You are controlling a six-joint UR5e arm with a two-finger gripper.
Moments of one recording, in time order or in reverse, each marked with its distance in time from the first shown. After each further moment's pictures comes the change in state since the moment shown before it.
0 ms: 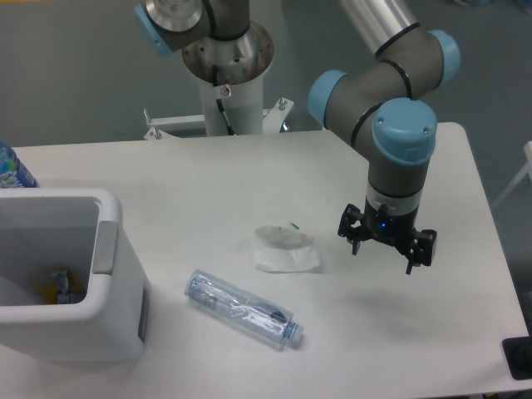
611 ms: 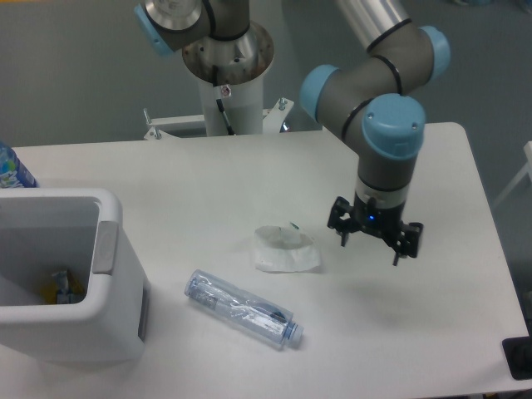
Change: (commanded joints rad) arm -0.026 0.100 -0.201 0.018 -0.012 -0.006
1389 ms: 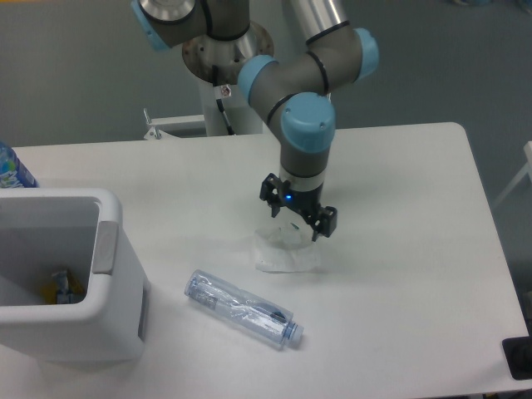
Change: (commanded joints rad) arm -0.118 0.037 -0.227 0.098 0.011 0.054
